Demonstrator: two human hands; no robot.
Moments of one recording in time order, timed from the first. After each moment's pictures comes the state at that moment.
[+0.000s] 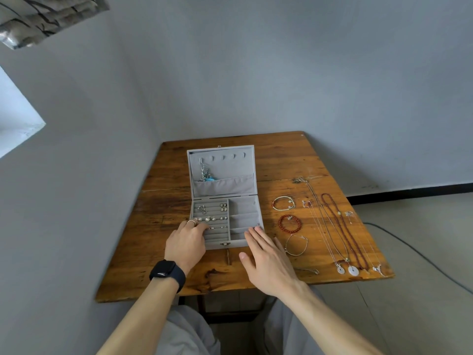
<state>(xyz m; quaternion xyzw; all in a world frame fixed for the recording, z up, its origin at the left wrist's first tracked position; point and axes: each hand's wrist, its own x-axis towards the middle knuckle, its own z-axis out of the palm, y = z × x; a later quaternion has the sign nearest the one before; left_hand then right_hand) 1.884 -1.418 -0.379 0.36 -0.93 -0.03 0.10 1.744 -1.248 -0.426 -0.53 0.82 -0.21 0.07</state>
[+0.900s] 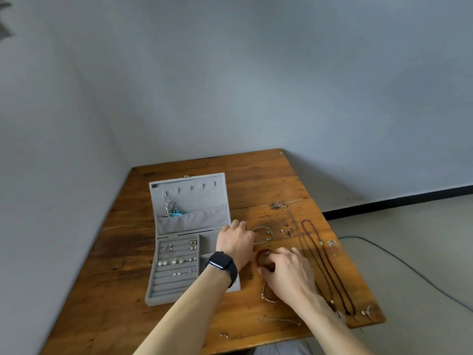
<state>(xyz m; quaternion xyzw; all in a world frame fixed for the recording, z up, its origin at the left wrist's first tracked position) 1.687 -1.385 -0.377 0.22 -0.97 0.07 -0.02 1.637 -1.236 -0.409 -0.40 0.90 -0.17 0.02</state>
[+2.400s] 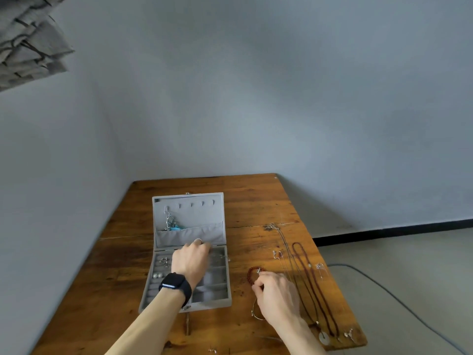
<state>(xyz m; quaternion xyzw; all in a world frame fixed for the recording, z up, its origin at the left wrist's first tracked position) 1.744 -1.437 -0.373 0.34 -0.94 0.02 0.08 1.648 -1.230 -0.410 -0.38 0.89 -0.24 -0.03</state>
